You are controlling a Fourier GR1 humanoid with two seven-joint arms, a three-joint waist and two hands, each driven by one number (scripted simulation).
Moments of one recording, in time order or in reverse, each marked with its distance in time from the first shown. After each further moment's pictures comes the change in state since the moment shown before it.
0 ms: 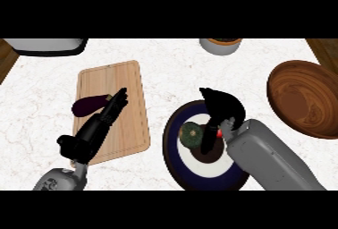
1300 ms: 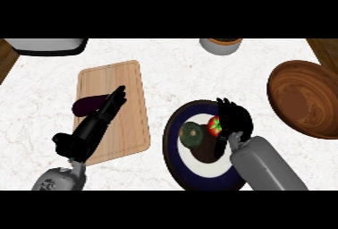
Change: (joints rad) left arm 0.010 -0.064 0.084 -0.033 -0.068 -0.084 0.045; right arm 0.205 0.073 -0.111 0.090 0.392 -0.017 -0.147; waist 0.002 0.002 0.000
